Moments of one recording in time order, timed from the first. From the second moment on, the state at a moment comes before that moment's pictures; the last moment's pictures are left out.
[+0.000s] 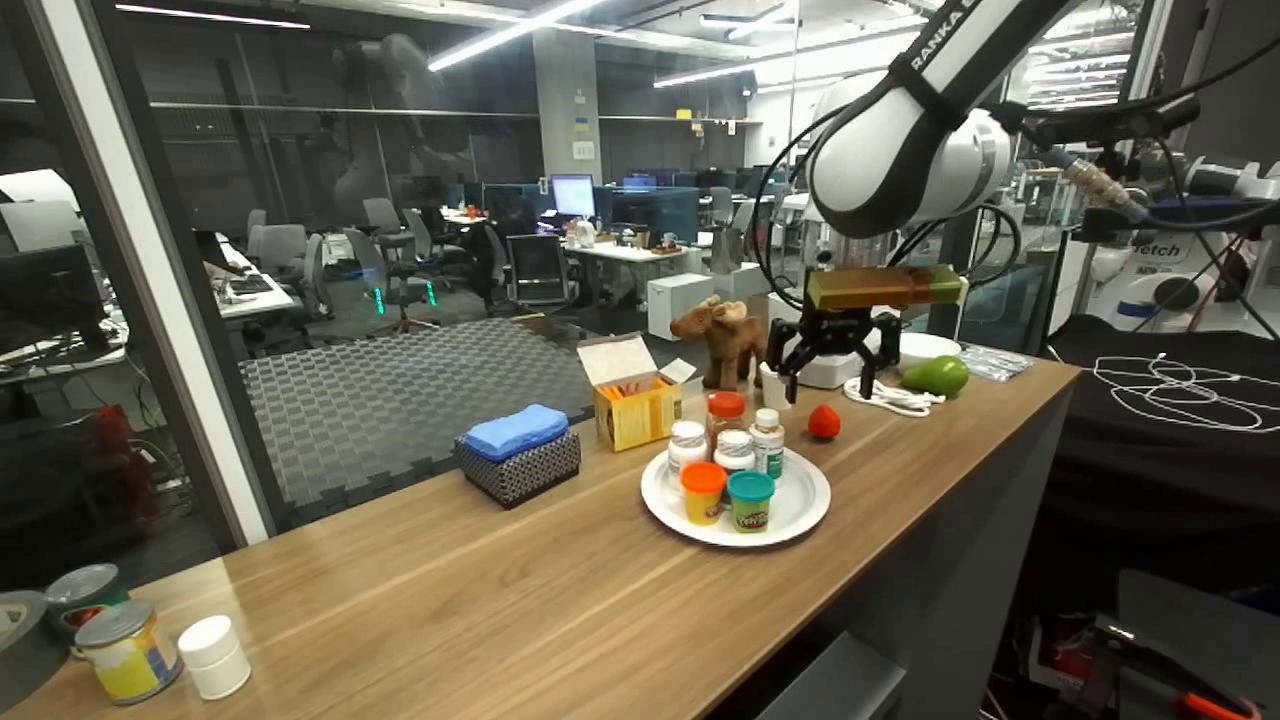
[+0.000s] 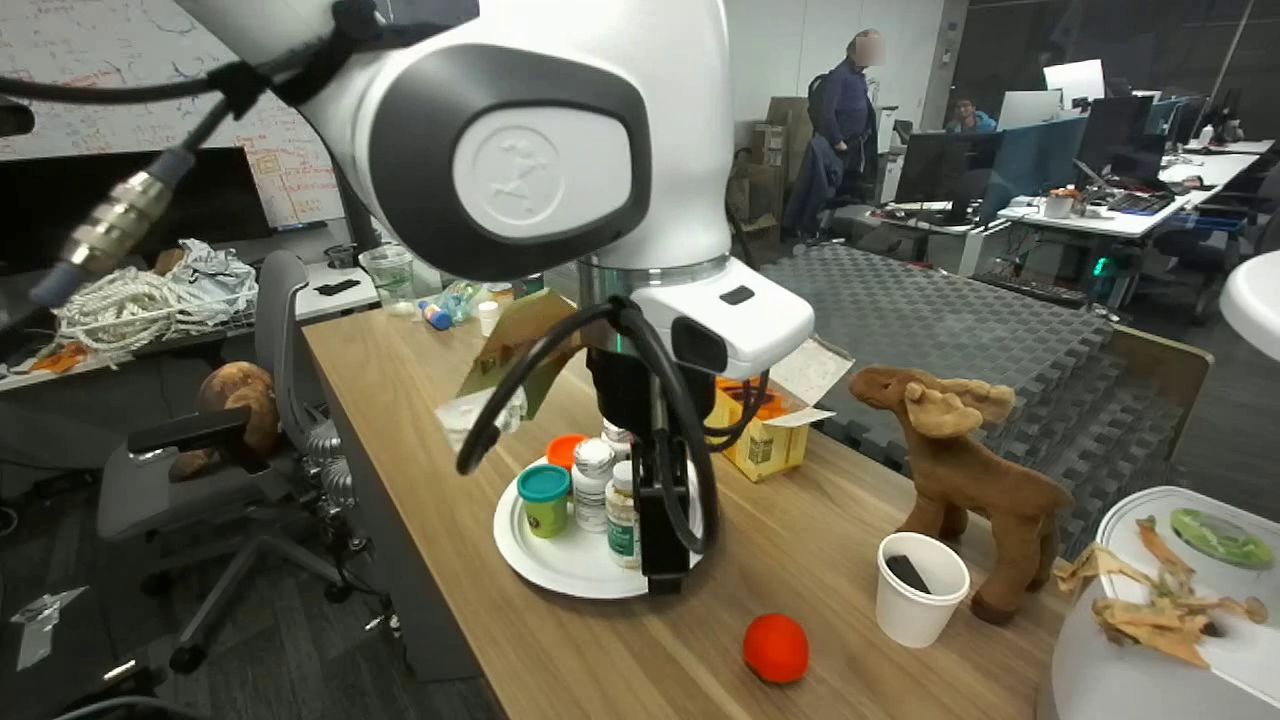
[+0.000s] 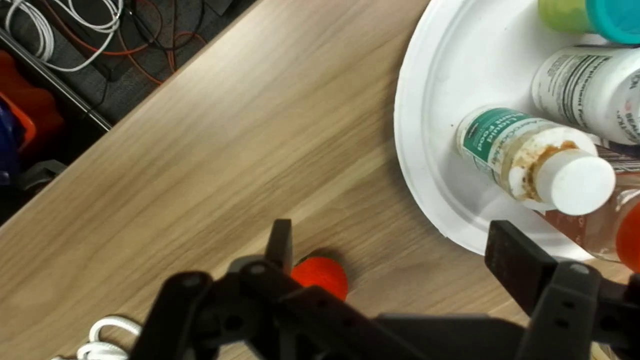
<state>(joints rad) -0.10 0.19 -0.18 -2.26 -0.03 2.48 0.53</state>
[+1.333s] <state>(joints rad) -0.10 0.51 -0.27 -2.00 -0.07 2.48 0.54</state>
